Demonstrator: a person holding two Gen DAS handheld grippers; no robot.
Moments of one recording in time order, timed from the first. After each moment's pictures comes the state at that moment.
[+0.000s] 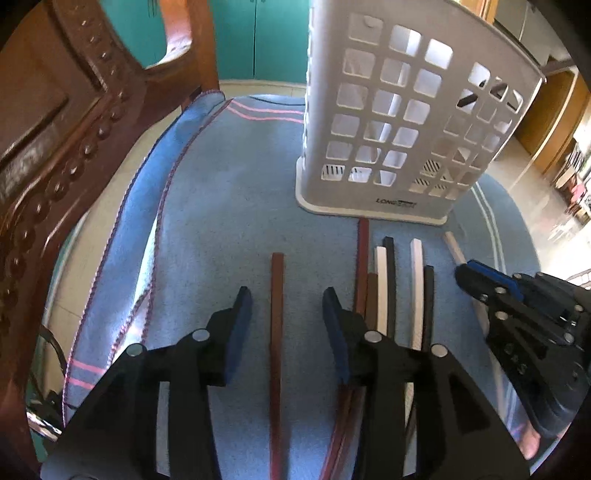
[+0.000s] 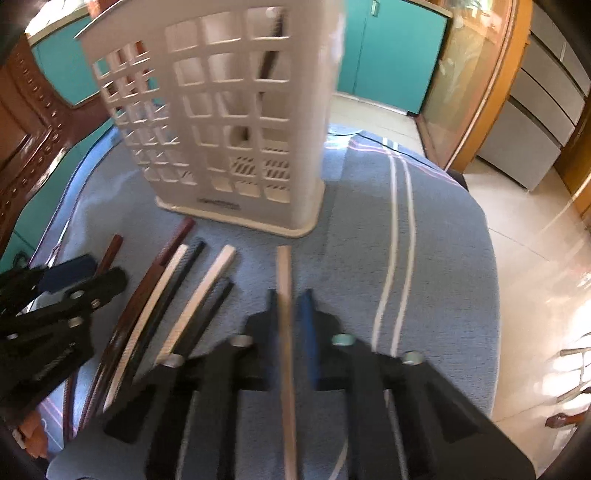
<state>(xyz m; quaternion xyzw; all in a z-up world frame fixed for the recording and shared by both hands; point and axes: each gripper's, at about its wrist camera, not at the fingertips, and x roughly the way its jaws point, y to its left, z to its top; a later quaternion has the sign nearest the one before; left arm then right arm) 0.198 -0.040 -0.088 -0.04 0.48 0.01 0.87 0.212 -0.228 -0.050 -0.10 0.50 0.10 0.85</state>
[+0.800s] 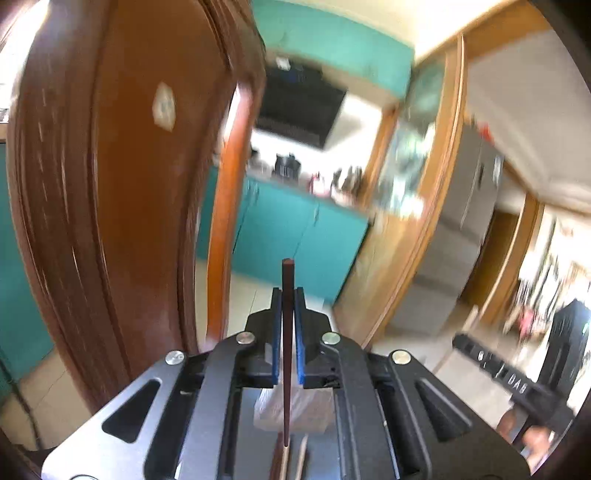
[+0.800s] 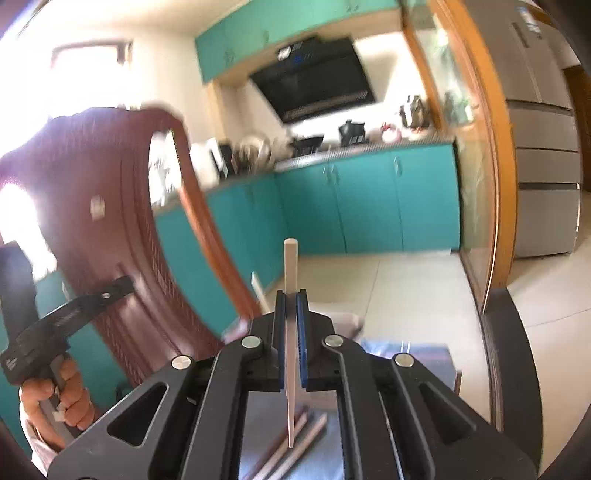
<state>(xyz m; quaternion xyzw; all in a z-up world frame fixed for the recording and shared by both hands) 0.082 0.028 0.174 -0.18 0.10 -0.02 0.98 0.146 -0.293 0.202 0.10 0.17 0.22 0.95</state>
